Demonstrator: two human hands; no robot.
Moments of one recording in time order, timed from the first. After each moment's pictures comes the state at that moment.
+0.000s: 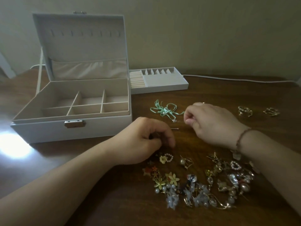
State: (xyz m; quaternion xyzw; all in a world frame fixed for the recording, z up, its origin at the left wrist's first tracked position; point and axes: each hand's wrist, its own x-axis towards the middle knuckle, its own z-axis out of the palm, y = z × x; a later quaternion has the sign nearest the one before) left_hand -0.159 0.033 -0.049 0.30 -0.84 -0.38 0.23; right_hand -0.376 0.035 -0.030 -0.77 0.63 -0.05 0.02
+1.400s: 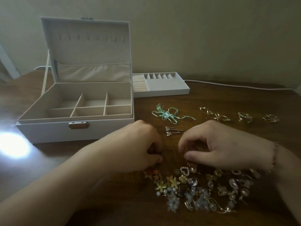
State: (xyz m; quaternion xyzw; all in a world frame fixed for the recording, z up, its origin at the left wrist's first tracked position) left_hand -0.147 0.040 -0.039 0.37 -0.91 -0.14 0.09; right_hand -0.380 0.072 -0.011 -0.86 0.46 -0.05 0.21
